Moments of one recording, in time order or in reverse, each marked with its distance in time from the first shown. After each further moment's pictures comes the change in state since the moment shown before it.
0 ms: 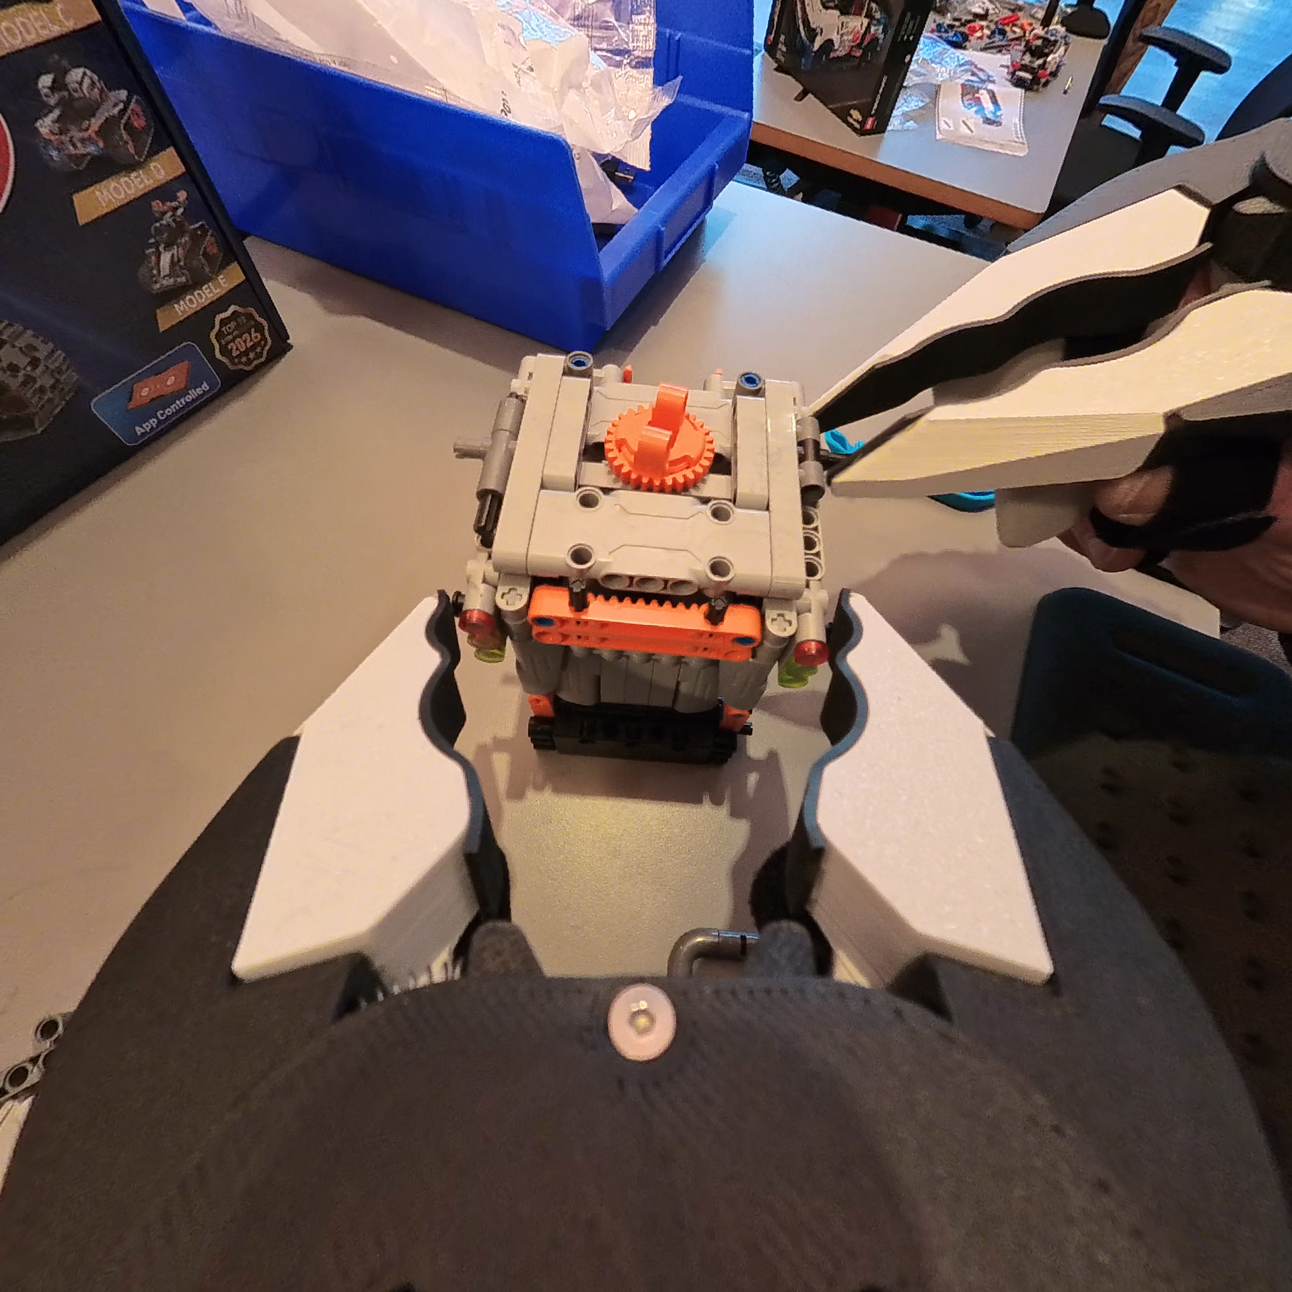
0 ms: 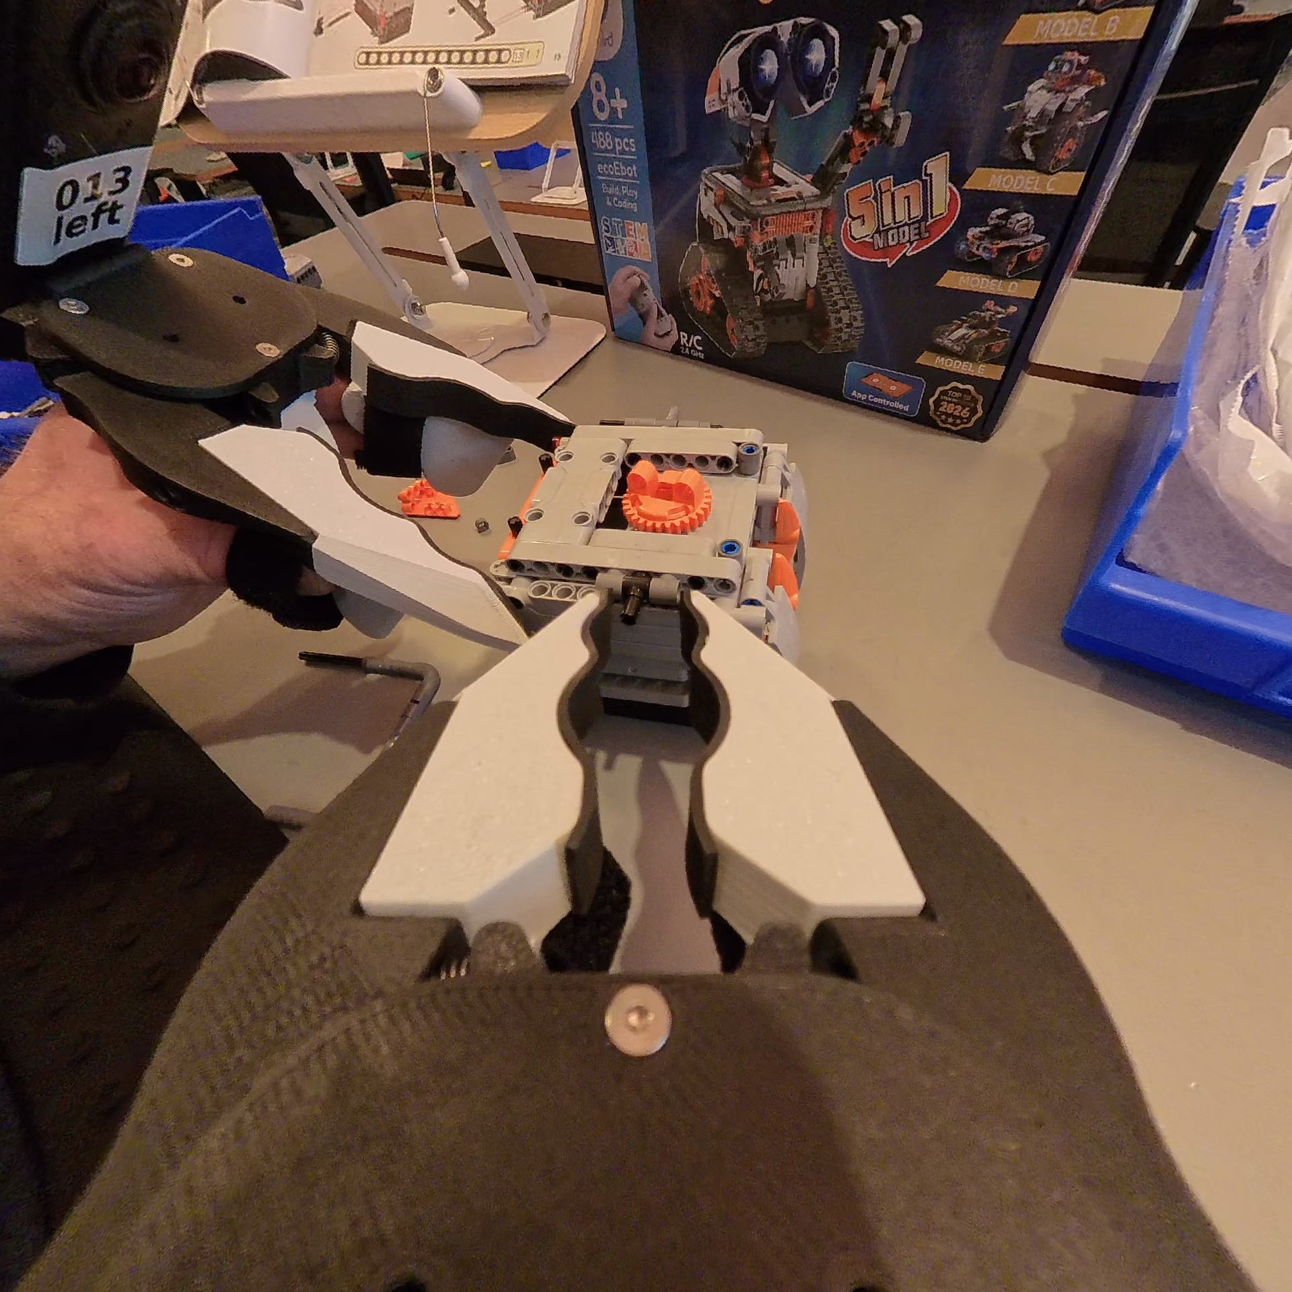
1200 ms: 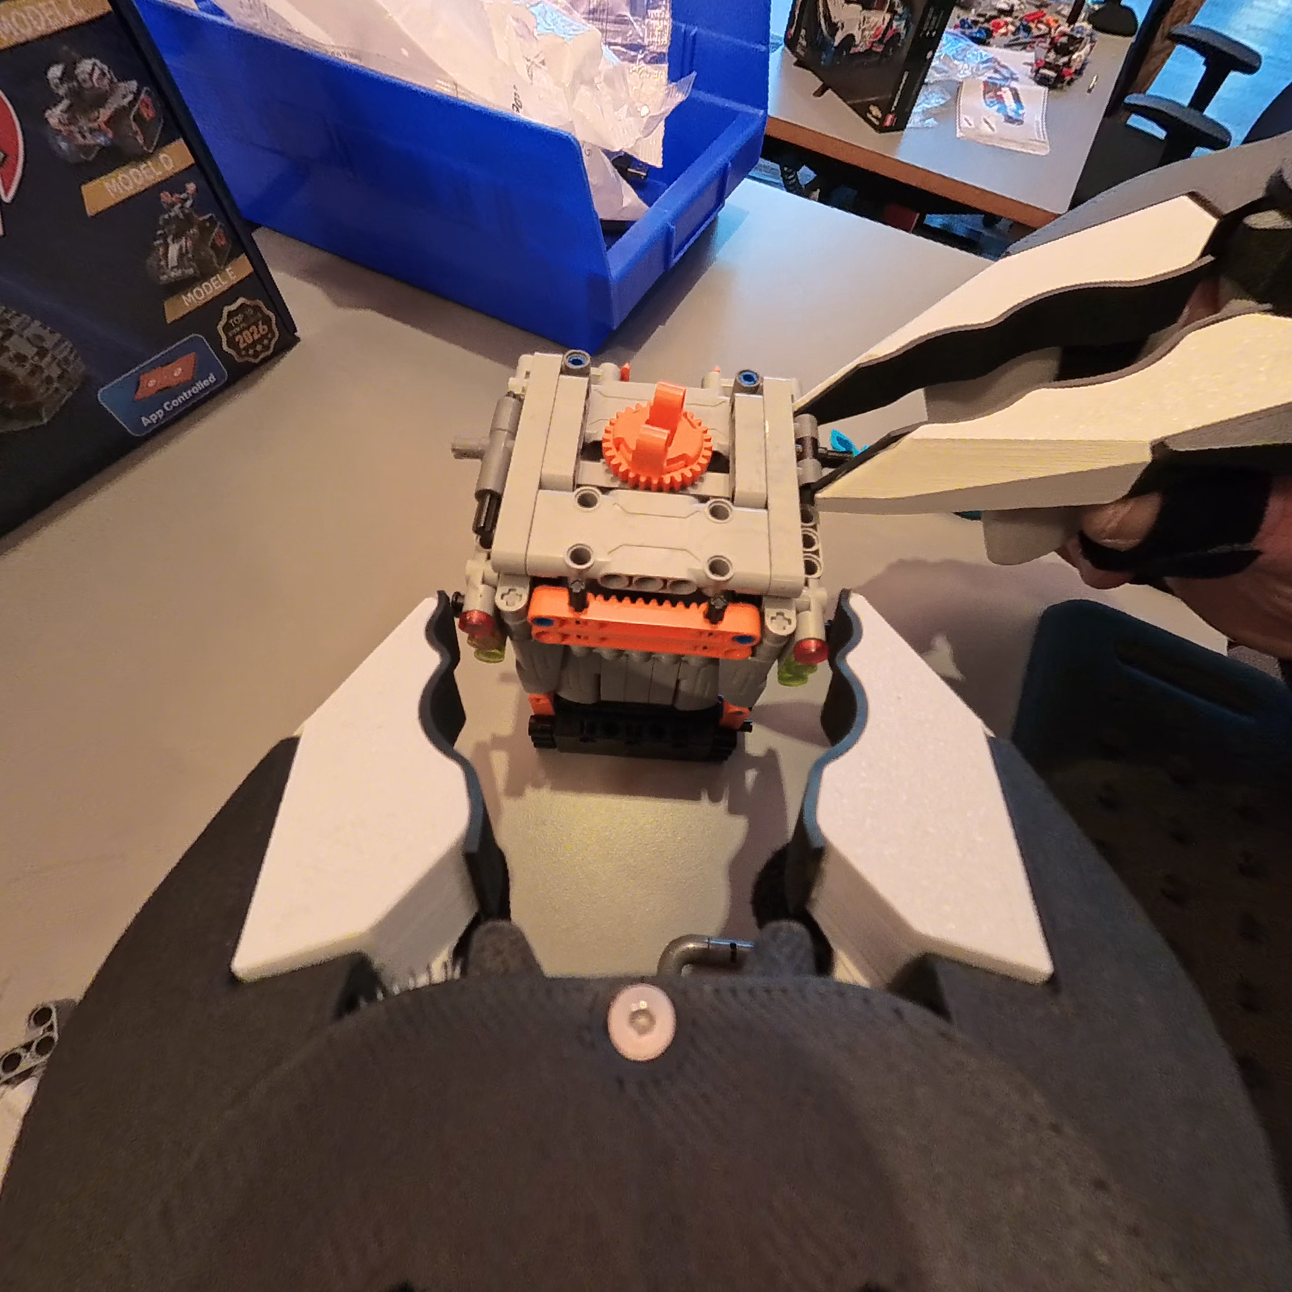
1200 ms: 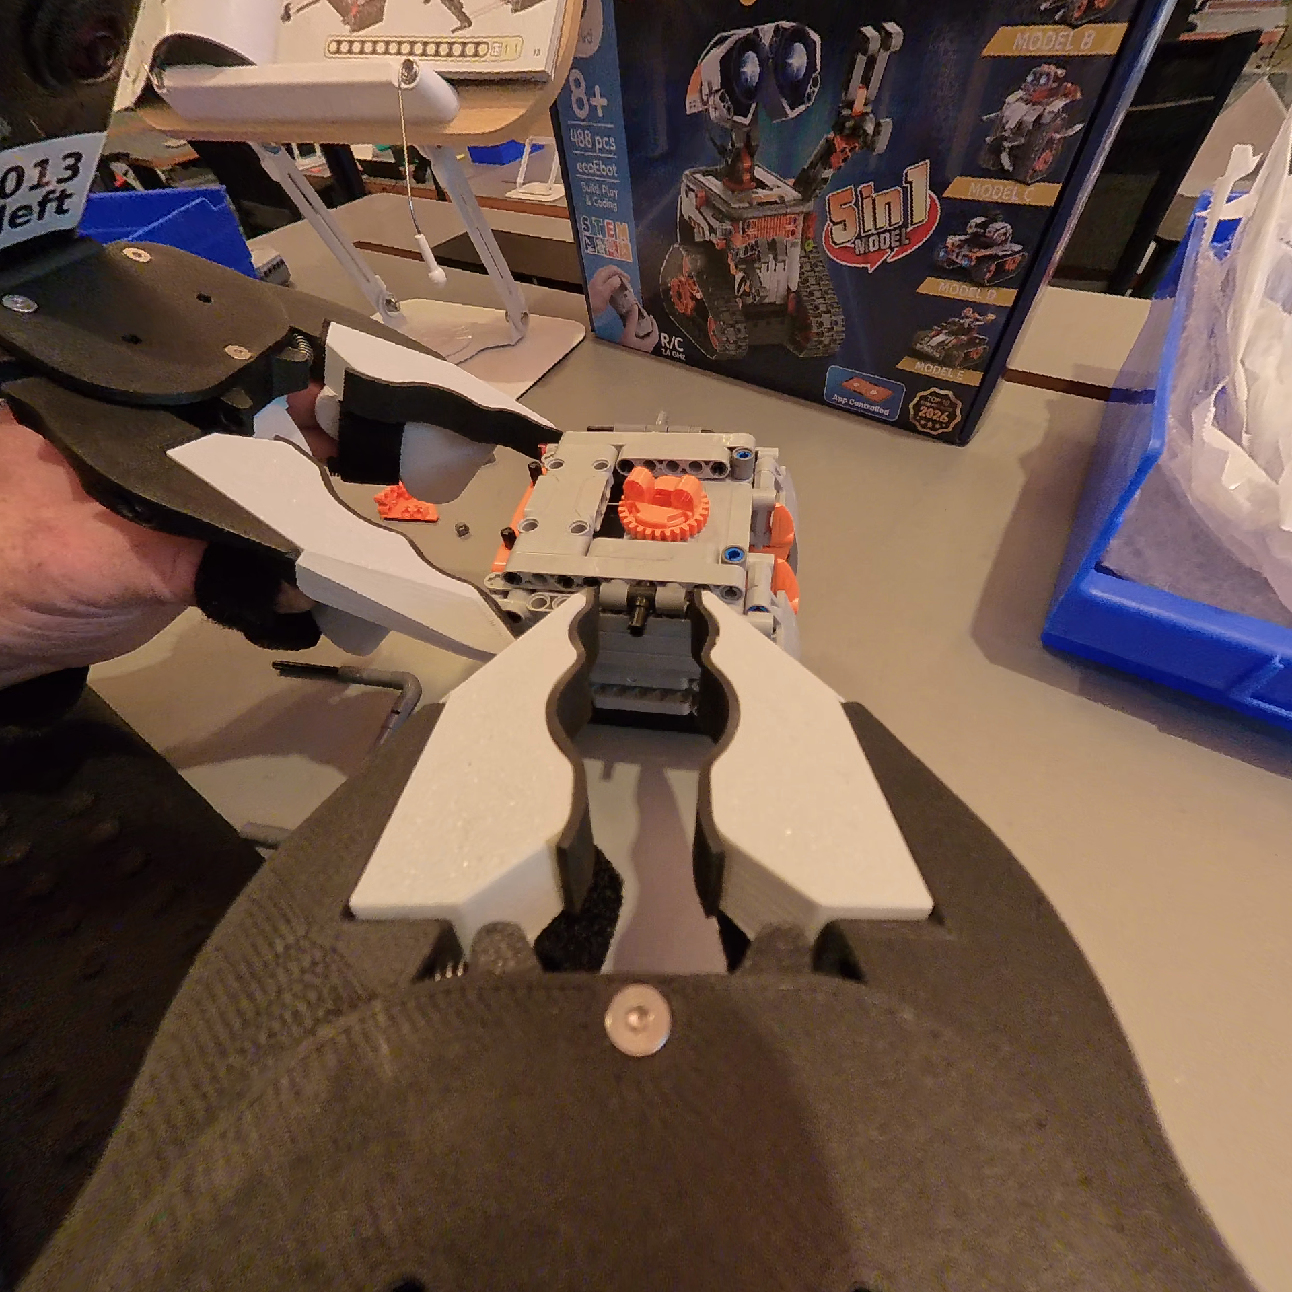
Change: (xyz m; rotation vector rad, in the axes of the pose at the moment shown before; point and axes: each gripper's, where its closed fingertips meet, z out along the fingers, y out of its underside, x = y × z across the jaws) left arm 0.001 -0.001 0.001 -0.007 -0.022 -0.014; right arm 0.003 -0.001 0.004 -0.003 0.037 -0.014
